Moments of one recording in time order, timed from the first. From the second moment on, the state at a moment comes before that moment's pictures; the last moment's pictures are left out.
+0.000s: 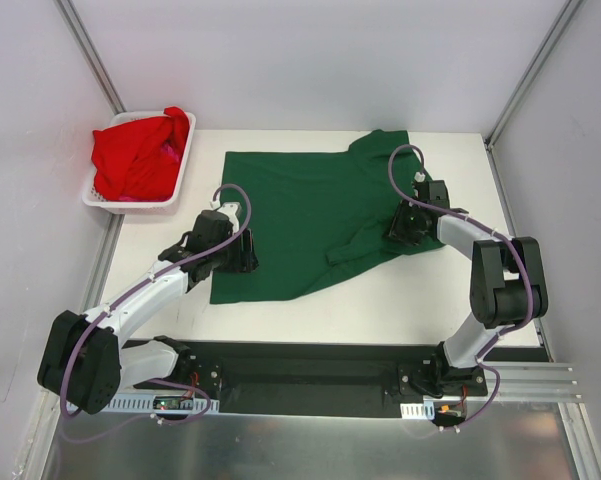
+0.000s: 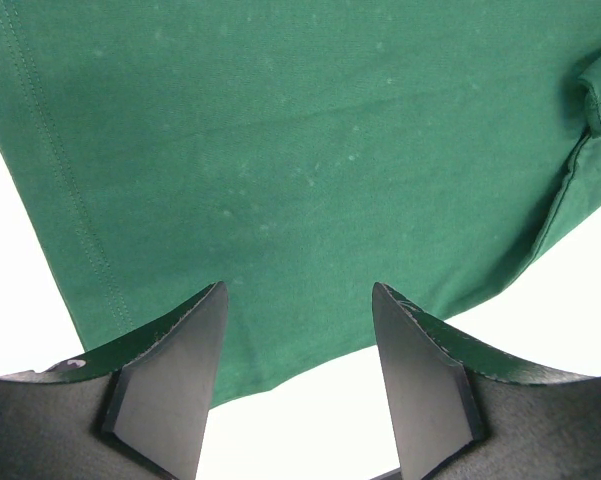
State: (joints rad) left arm -0.42 1.16 0.65 -0.32 0.10 -0.39; right arm 0.12 1.68 0.96 -0.26 -0.23 0.44
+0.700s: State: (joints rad) left arm -0.42 1.16 0.65 -0.32 0.10 -0.39; right arm 0.12 1.70 0.96 -0.28 -0.23 0.44
